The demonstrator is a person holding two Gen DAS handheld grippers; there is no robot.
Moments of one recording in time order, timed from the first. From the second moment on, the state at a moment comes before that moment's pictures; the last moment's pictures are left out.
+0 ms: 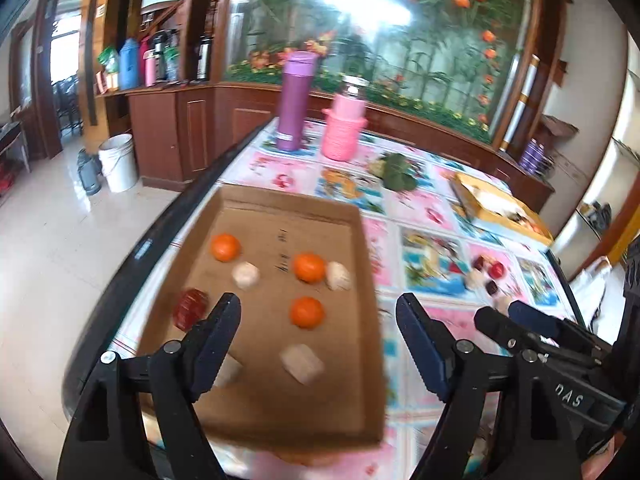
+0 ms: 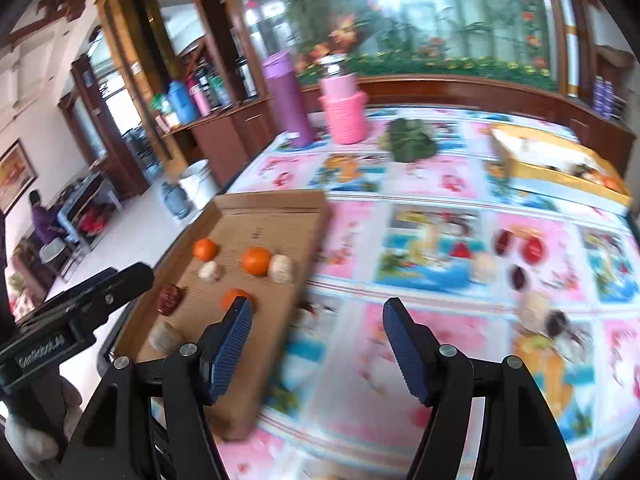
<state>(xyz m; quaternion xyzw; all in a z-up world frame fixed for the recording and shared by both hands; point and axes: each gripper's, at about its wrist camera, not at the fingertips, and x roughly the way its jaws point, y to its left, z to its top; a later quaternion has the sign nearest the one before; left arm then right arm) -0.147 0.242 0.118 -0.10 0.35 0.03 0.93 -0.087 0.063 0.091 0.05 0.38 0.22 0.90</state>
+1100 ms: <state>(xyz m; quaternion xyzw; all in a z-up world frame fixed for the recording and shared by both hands) -0.101 0.152 0.097 -0.06 0.41 -0.04 0.91 -0.107 -0.123 0.053 0.11 0.41 0.03 0.91</state>
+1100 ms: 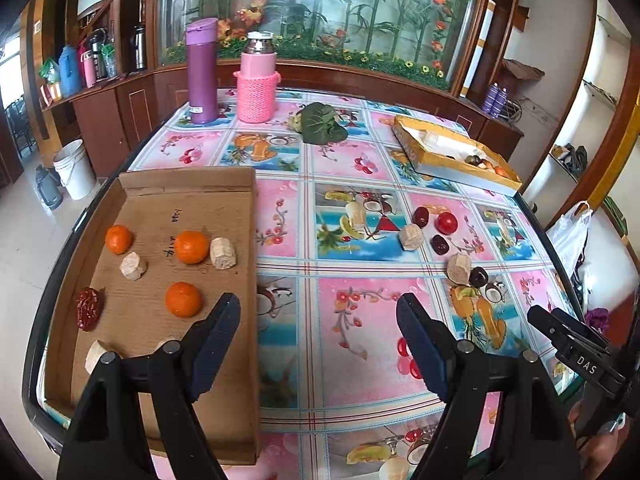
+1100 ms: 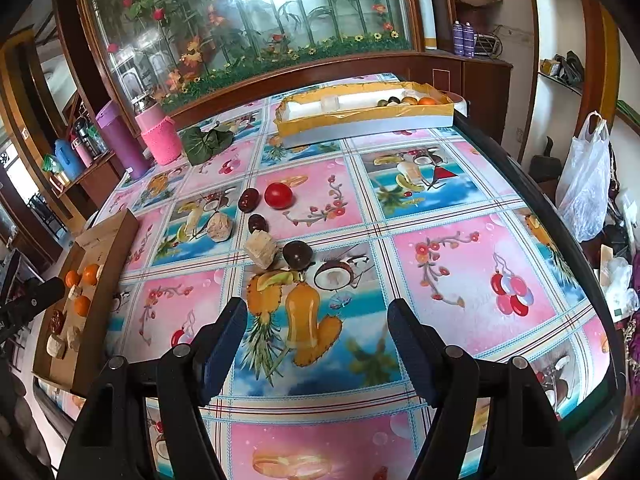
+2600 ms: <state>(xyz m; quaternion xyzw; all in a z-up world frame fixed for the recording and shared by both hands) 0.037 0.048 0.023 -0.03 0.48 -0.13 0.86 -0.019 -0.100 0.008 0.01 0.45 0.14 0.88</state>
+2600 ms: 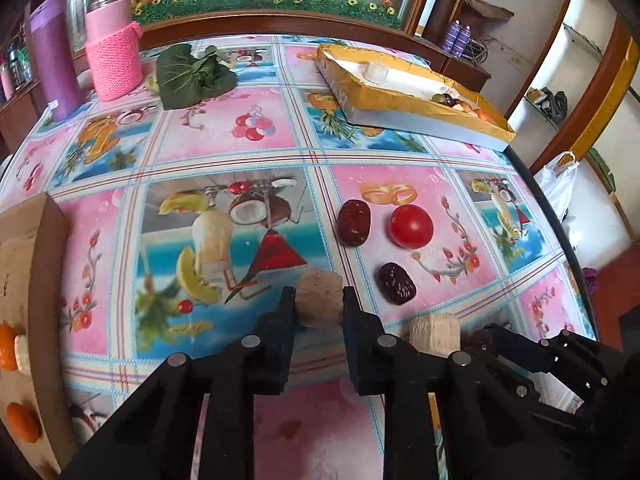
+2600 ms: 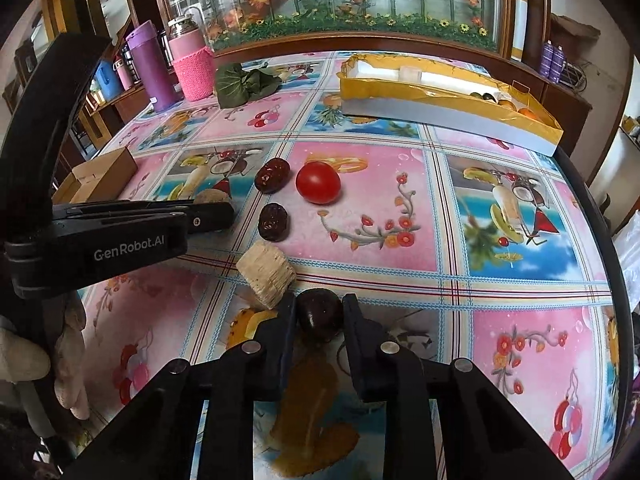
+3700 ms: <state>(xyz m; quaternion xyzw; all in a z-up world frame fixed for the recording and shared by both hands) -0.131 0.363 0.044 -0.11 0.43 0.12 0.89 -0.102 0.173 0.060 -0.06 0.42 0.34 0.84</state>
